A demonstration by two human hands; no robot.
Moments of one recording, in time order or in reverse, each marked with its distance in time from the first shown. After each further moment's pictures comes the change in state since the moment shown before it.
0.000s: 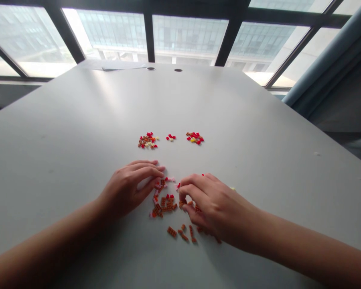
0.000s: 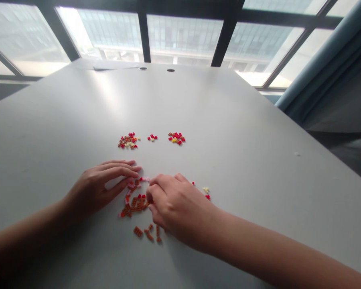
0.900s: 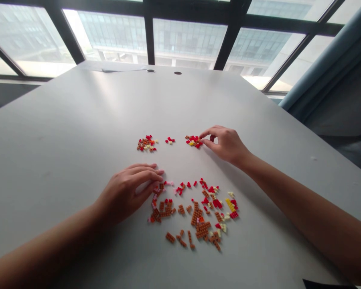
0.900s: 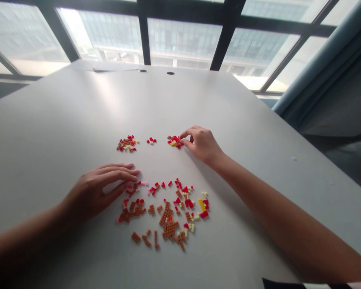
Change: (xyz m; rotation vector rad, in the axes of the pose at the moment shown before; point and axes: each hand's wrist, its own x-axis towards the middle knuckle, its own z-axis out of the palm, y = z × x) left_hand -0.001 -0.003 0.002 -0.043 0.003 -0.026; right_hand 0.027 0.142 -0.003 -0.103 0.177 0.477
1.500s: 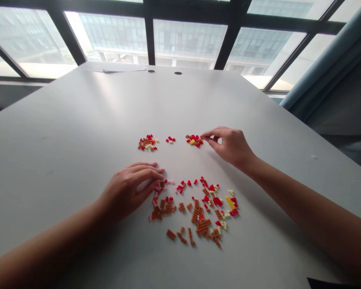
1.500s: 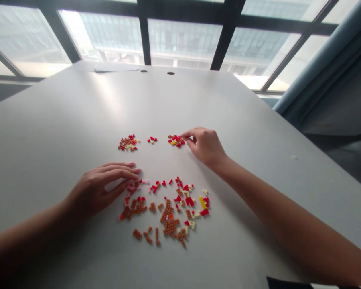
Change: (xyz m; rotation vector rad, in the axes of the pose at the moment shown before) left_hand 0.001 0.001 -0.002 0.056 -0.024 0.028; right_hand -0.012 -0.014 -0.008 0.009 0.059 0.049
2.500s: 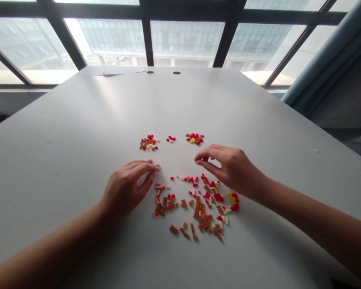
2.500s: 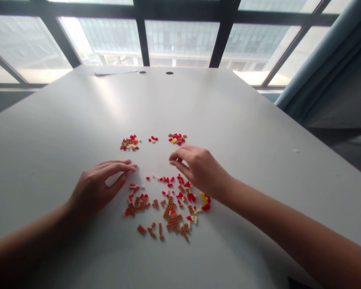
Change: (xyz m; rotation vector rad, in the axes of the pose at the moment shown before) left_hand -0.002 0.003 0.001 0.172 0.144 -0.079; right_hand -0.045 -0.041 -0.017 0.202 -0.098 -0.285
